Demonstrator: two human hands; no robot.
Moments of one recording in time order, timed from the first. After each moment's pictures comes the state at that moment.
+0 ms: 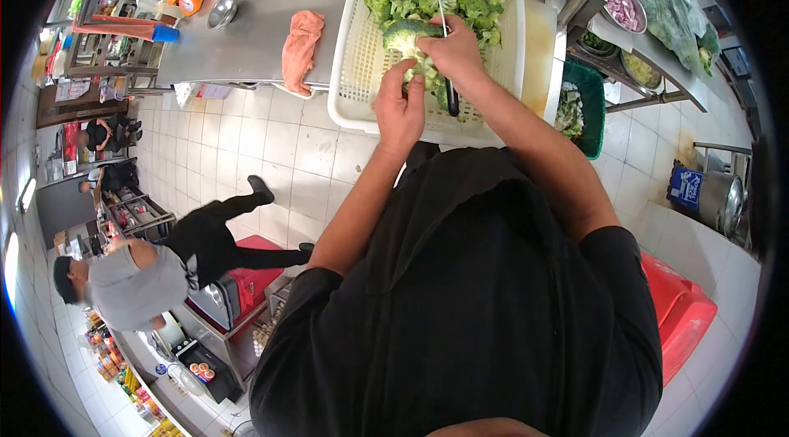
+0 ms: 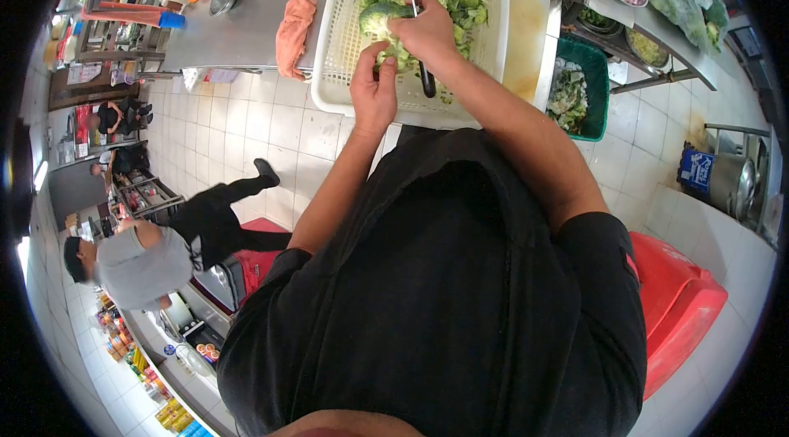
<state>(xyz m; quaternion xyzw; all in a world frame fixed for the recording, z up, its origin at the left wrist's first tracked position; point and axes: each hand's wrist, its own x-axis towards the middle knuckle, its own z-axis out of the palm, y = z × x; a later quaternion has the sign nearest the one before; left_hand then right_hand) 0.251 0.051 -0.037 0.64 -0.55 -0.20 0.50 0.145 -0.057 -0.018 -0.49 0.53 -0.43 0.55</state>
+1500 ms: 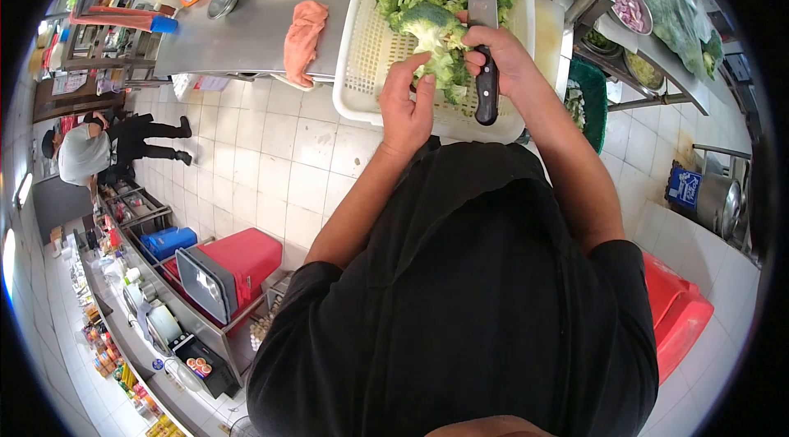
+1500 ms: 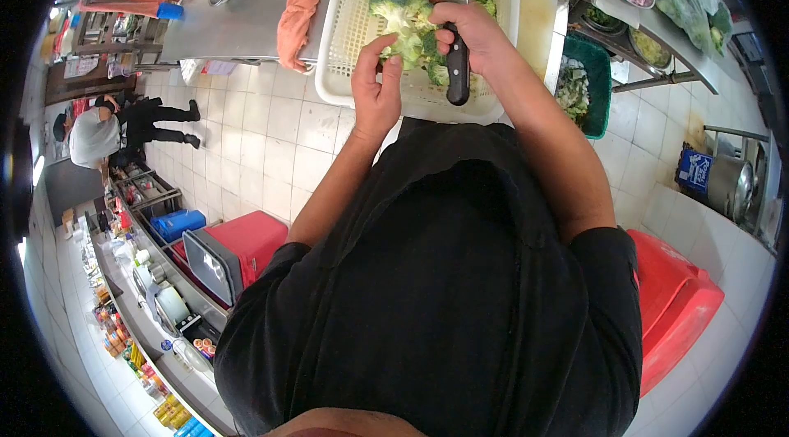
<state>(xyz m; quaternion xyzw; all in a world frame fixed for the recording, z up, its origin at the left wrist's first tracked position) 0.252 0.065 -0.006 0.58 -0.58 -0.23 0.53 0.090 -0.049 0.019 -0.28 0.36 -0.37 0.81</state>
